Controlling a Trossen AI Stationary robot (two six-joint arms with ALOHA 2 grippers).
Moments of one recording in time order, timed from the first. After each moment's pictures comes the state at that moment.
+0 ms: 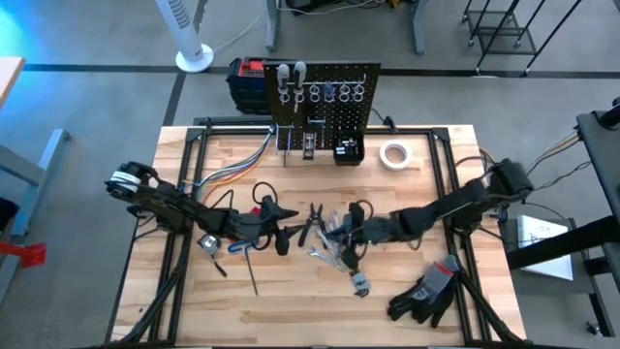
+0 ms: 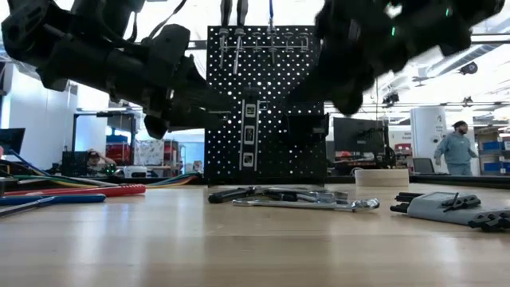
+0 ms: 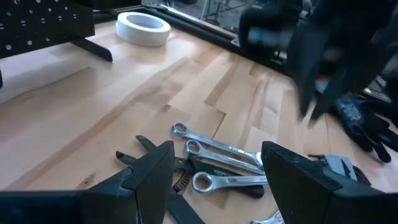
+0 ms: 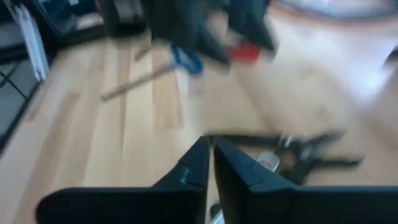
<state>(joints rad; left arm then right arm) -0.24 1.58 0.48 0.77 -0.51 -0.48 0.28 1.60 0.70 0.40 0.28 0.38</state>
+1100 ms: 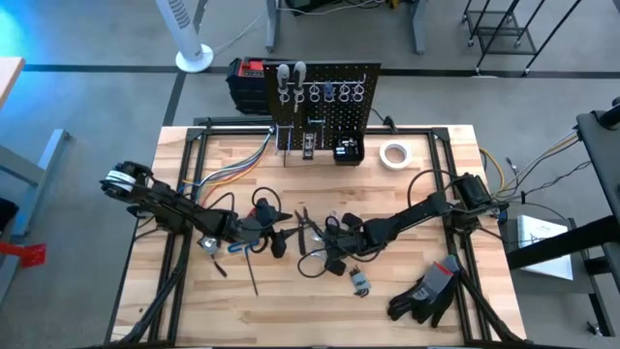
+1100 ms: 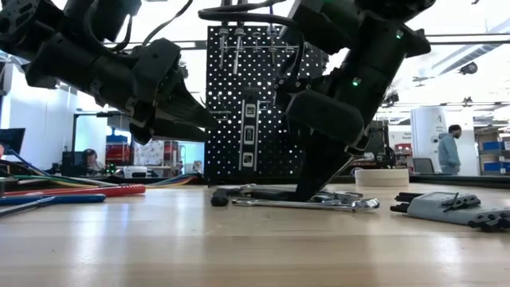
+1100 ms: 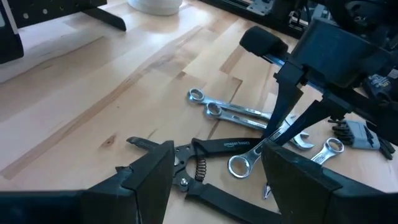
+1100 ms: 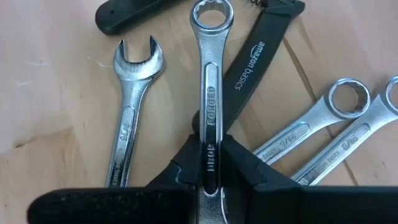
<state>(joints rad) -0.28 1.54 0.47 0.58 -0.54 -0.53 0.29 1.96 1.09 -0.31 0.24 0.60</state>
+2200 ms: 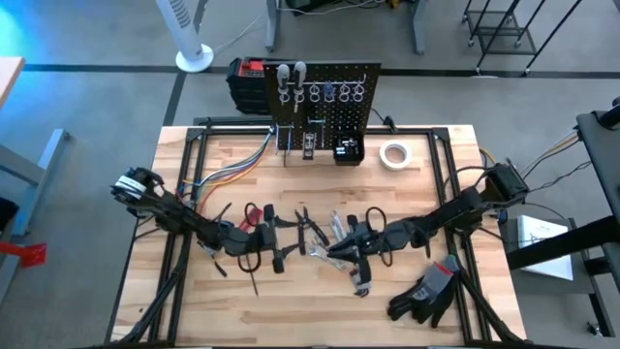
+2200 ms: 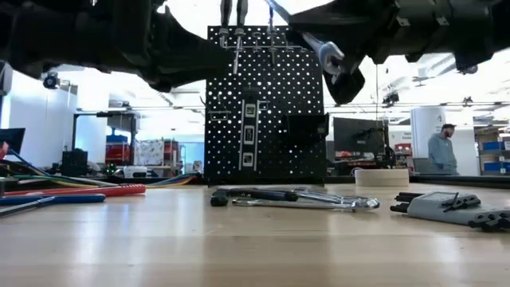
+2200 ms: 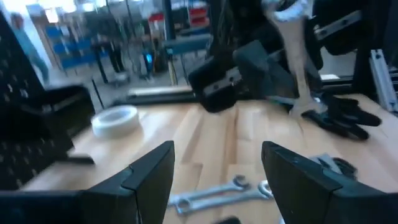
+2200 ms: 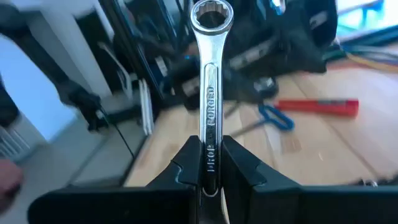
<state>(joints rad) -0.41 1.65 0.50 1.10 -0.62 0.08 0.36 1.65 0.56 1.01 0.17 0.39</state>
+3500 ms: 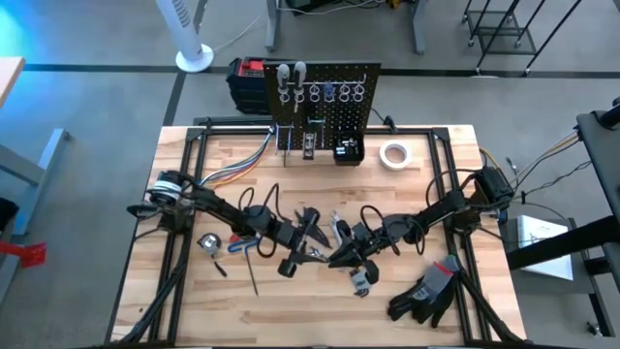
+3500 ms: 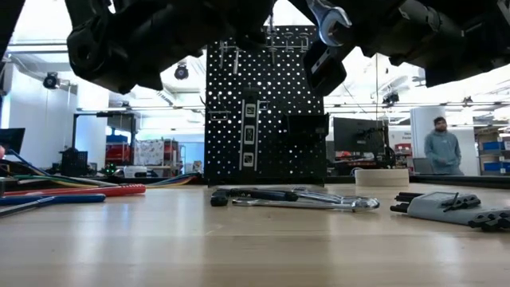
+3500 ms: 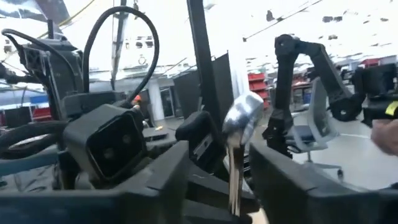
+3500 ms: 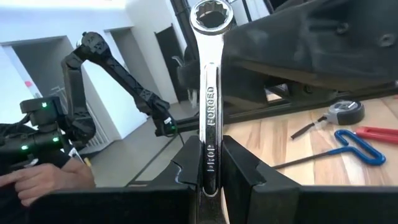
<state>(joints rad) -0.18 1.92 0.77 1.46 0.31 0.06 0.29 1.76 0.56 1.28 -0.17 0.39</state>
